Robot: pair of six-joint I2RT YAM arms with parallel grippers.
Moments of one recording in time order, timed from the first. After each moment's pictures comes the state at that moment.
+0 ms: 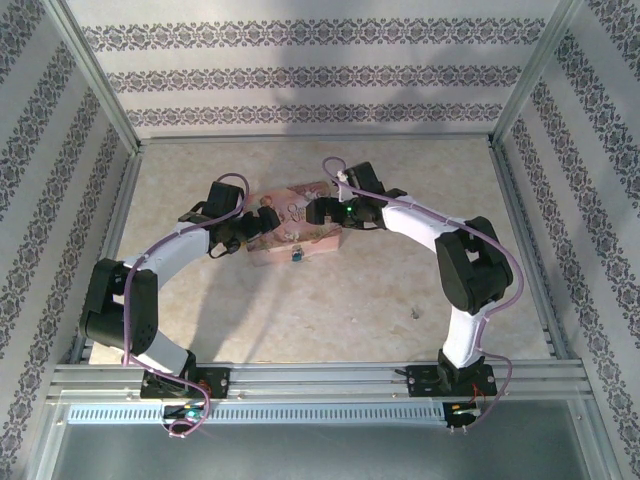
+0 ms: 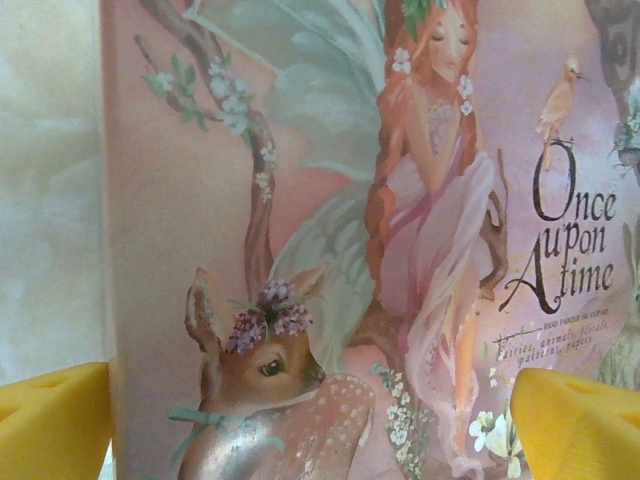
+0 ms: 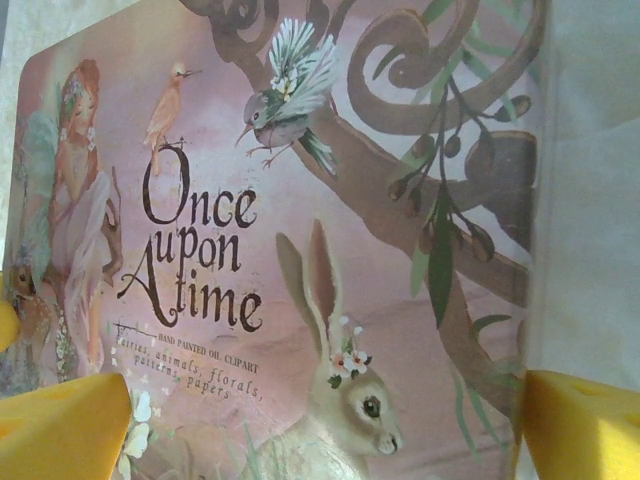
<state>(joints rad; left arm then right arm) -0.25 1.55 0.97 -0.36 0.27 -0.72 0.47 1.87 1.28 -0.30 -0.42 0.49</state>
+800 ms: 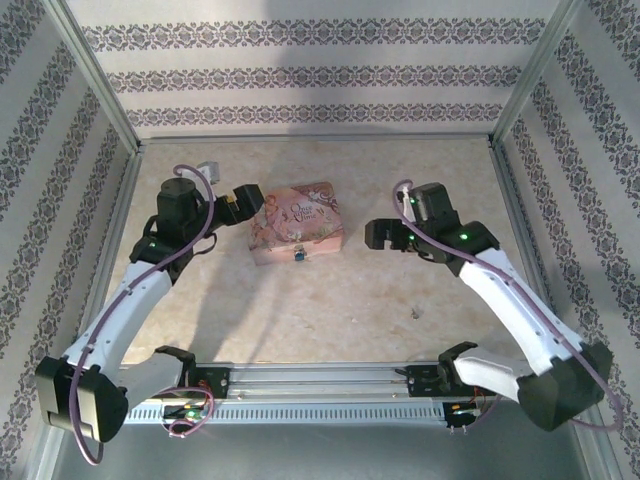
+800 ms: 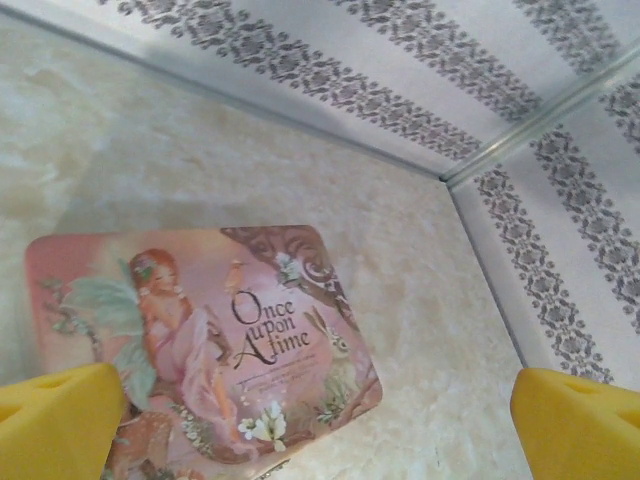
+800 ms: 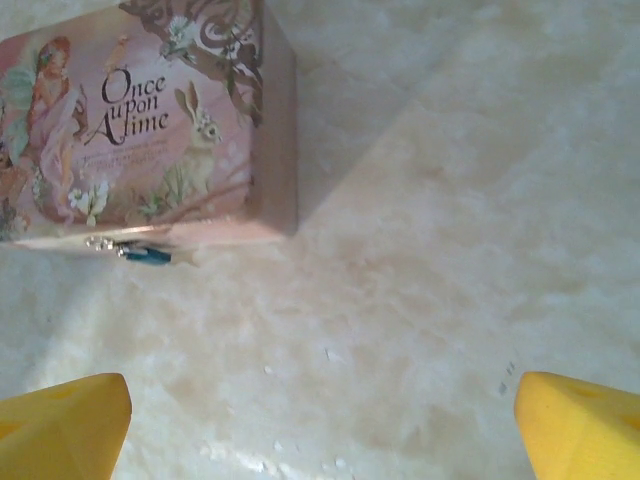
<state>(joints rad) -0.22 1.07 0.90 -0.20 0.32 -0.58 0.41 1.10 1.05 -0.82 -0.08 0.40</state>
